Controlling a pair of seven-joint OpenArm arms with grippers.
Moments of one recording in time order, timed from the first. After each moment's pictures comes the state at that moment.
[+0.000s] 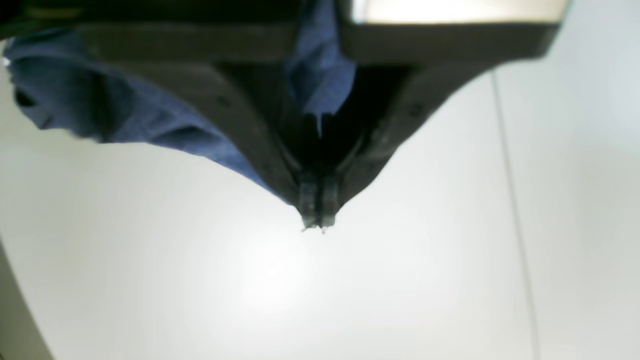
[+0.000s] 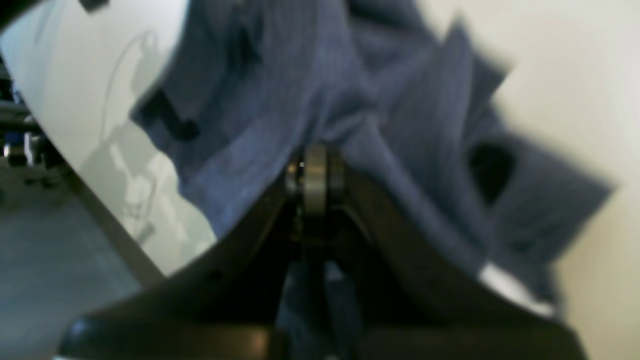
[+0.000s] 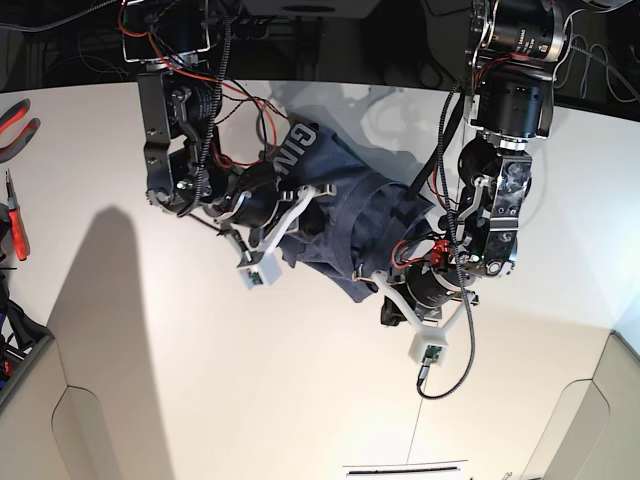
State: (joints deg) left arm -12.8 -5.4 4.5 69.1 -14.5 -16.8 28.6; right arm 0.9 -5.7 -4.6 82.1 23.1 22.6 -53.3
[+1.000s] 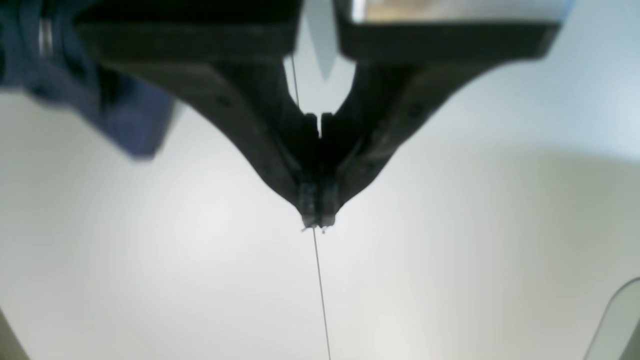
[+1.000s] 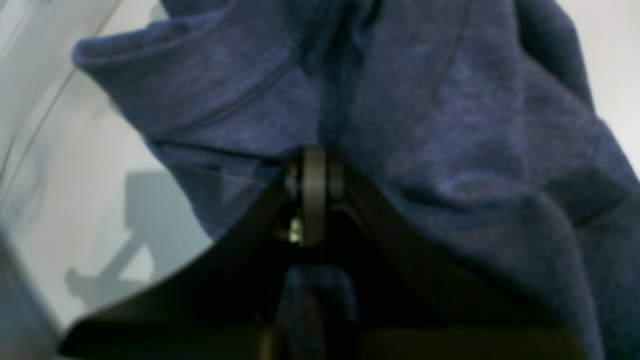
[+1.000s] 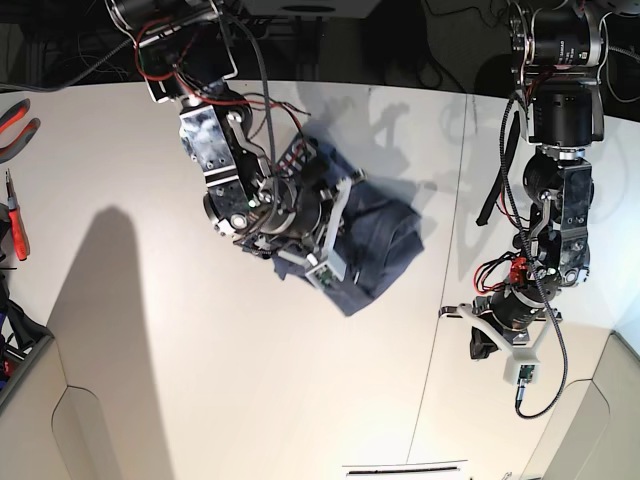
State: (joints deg) left arm -13.4 -13.0 -5.0 71.2 -14.5 -16.8 24.2; right arm 8.7 -5.3 -16.3 65.2 1.2 20.0 -42.8
